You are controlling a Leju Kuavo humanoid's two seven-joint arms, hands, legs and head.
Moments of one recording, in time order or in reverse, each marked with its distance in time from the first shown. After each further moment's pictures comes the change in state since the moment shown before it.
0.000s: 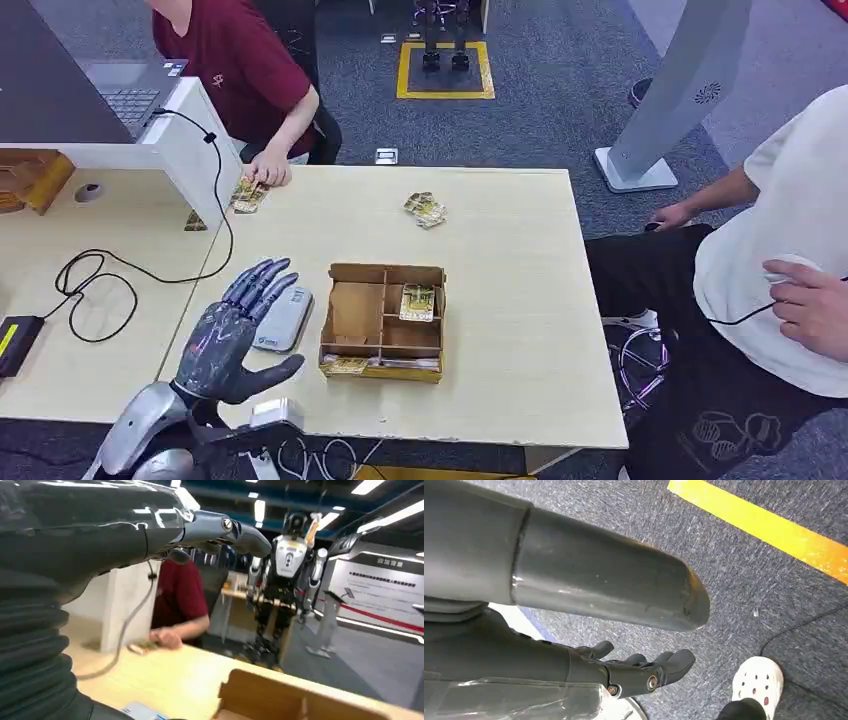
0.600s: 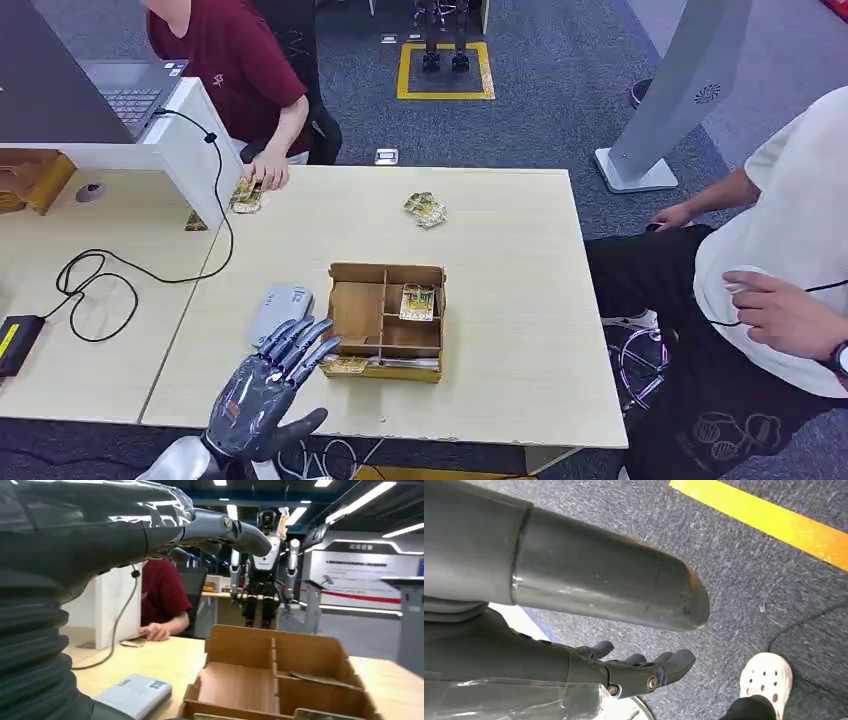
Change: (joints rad) left arm 0.076 0.029 -0.161 0.000 -0.172 0.090 0.074; right arm 0.001 0.004 -0.009 -0.031 0.002 0.021 0.020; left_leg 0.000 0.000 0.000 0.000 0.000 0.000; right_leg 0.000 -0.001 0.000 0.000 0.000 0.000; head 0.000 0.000
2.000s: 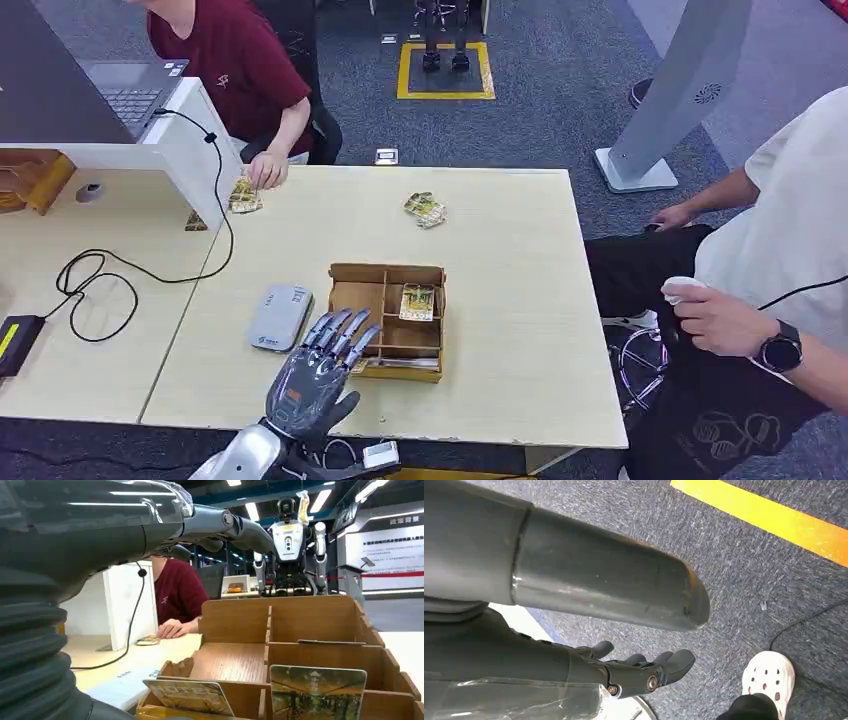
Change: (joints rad) left arm -0.099 -0.199 -0.076 0.227 -0.255 -0.013 0.214; right arm 0.000 0.029 0.014 -0.077 0.000 0.055 0.034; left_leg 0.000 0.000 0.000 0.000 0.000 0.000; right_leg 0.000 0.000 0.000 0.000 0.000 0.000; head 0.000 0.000
